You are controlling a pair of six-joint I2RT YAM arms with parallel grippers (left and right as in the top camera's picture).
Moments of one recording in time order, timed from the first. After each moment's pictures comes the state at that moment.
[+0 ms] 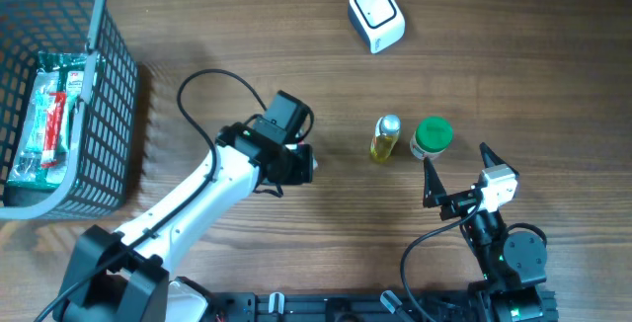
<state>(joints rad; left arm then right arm) -0.56 1.52 0.96 -0.74 0.14 -0.53 0.18 0.03 0.01 0.00 -0.08 0.02</state>
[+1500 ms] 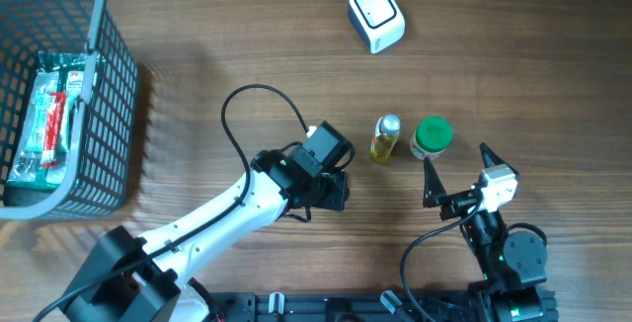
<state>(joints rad) -0.78 1.52 0.91 -0.62 0.14 -0.60 0.18 0.03 0.01 0.00 -0.08 0.02</state>
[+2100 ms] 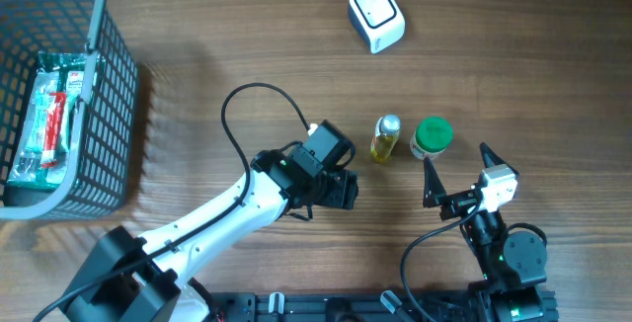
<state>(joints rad) -0.78 1.52 0.91 -0.59 0.13 -0.60 0.18 0.03 0.01 0.00 -0.08 0.02</state>
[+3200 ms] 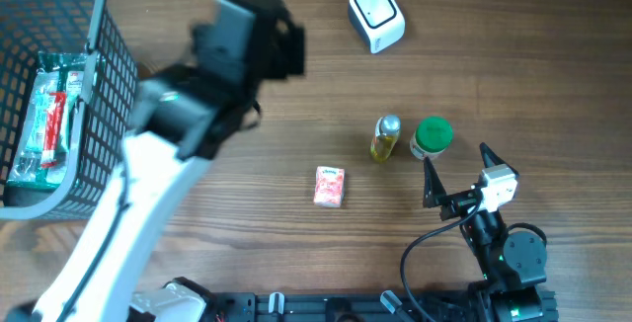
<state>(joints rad) -0.50 1.45 1.74 -0.92 -0.39 -0.28 0.18 0.03 0.01 0.00 -0.08 0.02</state>
